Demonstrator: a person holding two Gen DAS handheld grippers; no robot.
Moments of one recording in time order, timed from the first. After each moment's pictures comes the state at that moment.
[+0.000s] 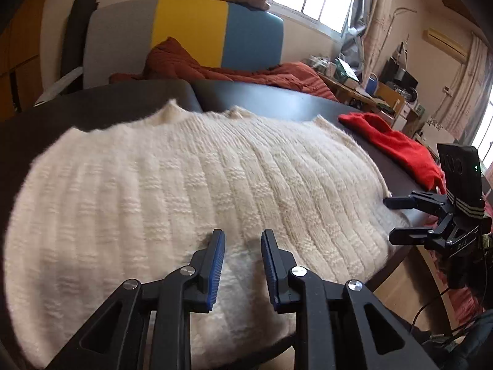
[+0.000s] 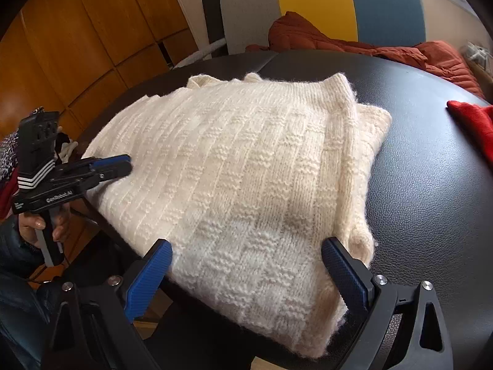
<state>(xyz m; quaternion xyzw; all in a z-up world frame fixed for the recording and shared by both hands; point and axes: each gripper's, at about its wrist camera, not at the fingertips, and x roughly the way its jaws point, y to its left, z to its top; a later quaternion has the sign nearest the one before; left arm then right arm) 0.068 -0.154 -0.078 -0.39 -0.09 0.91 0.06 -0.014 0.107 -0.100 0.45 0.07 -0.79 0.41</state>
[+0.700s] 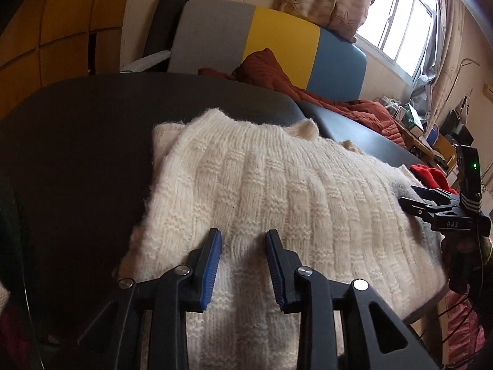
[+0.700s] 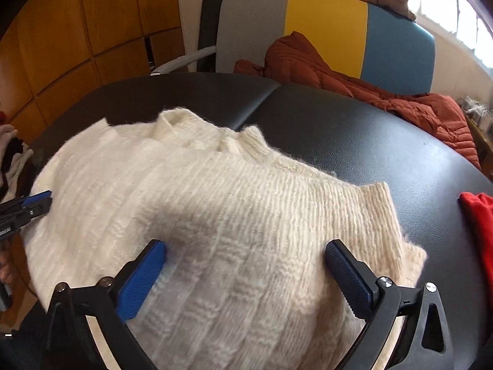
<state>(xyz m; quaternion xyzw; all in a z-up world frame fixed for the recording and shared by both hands) 0.094 -0.251 -0.102 -0.37 -0.16 0.91 -0.09 -0.082 -0.004 -0.094 0.39 0.15 -0.83 0.38</state>
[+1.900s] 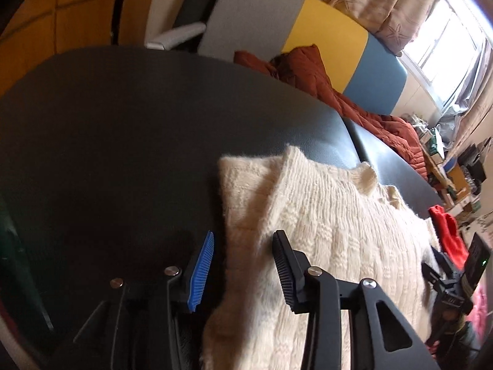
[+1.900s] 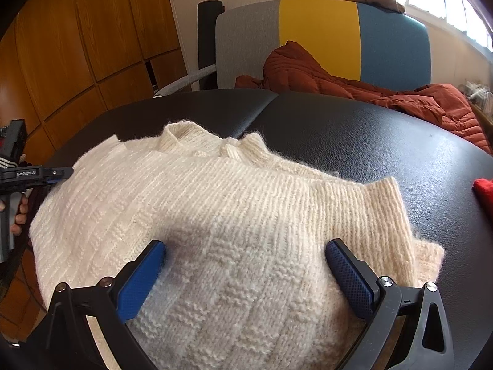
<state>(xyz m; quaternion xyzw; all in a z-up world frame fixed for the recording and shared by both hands) 0.046 -0.349 -0.093 -0.42 -0.26 0.86 -0.11 -0.093 0.007 -0.102 0.37 0.09 -0.84 0.39</state>
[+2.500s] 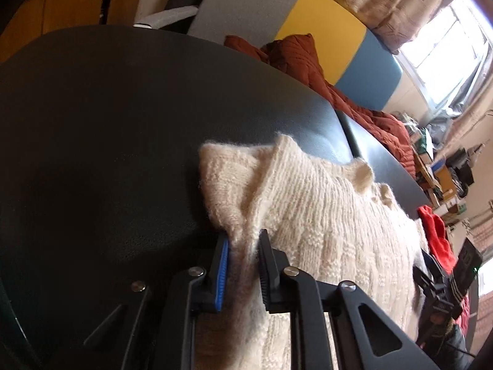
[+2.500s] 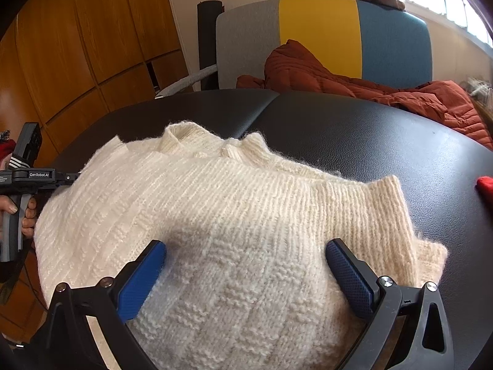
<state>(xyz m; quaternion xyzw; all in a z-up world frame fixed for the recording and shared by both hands) 0.037 -0.349 -0.105 -0.43 -0.29 0.85 -0.09 -0.096 0.005 -0.103 0.38 0.09 -0.83 0.39</state>
